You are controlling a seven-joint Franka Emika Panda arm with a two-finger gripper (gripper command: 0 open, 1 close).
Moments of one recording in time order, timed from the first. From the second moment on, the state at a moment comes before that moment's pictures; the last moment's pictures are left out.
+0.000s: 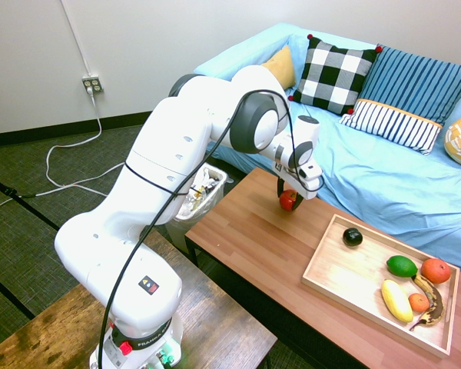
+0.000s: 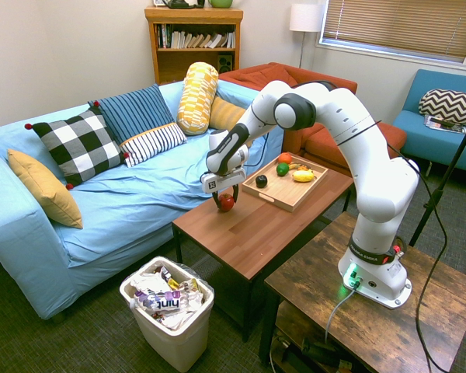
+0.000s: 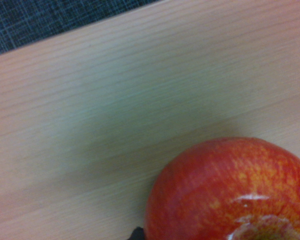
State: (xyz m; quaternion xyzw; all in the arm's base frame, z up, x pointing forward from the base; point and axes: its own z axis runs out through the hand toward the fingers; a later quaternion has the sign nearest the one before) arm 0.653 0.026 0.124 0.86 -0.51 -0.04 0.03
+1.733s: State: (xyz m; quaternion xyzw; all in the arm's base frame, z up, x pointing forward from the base) arm 0.525 -0.277 0.119 0.74 -0.67 -0.03 0.05
